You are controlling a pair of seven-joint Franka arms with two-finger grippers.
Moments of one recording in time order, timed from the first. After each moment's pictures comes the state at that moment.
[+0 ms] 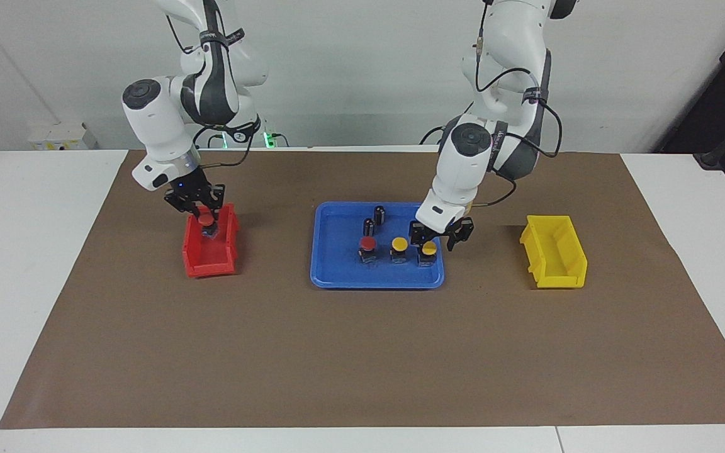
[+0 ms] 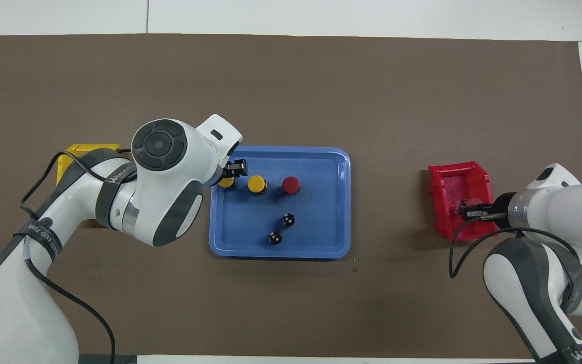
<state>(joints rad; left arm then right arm) -0.55 0.21 0.00 -1.97 -0.01 2.23 -0.53 -0.13 -0.22 0.11 -2.49 0.11 2.35 -0.13</state>
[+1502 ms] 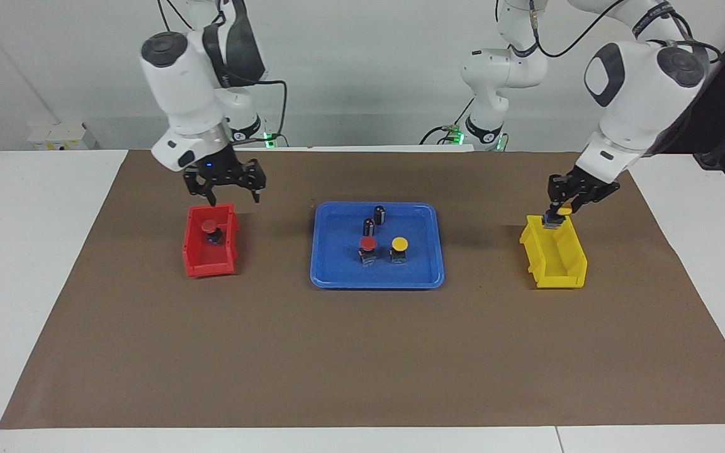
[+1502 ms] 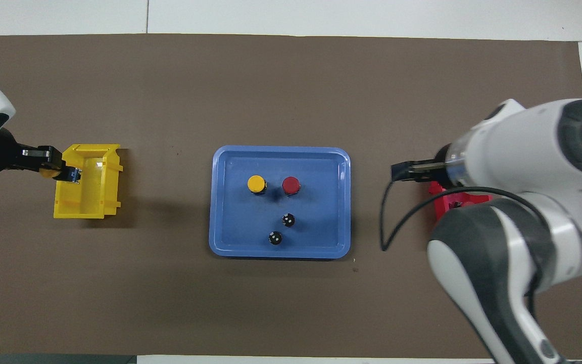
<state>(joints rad) -0.07 -0.04 0.04 -1.89 -0.04 1.84 0.06 0.21 -0.03 0.14 -1.91 0.03 1.96 0.34</state>
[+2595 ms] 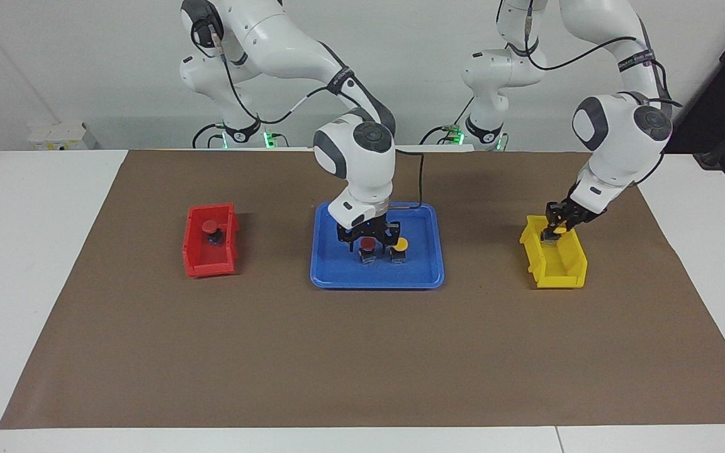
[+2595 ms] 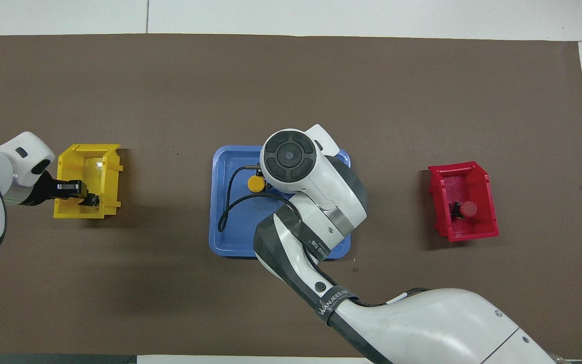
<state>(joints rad) -0.02 -0.04 0.03 -2.26 -0.04 2.19 0.08 0.52 0.44 0.14 -1.67 -0.13 2.14 0.83</state>
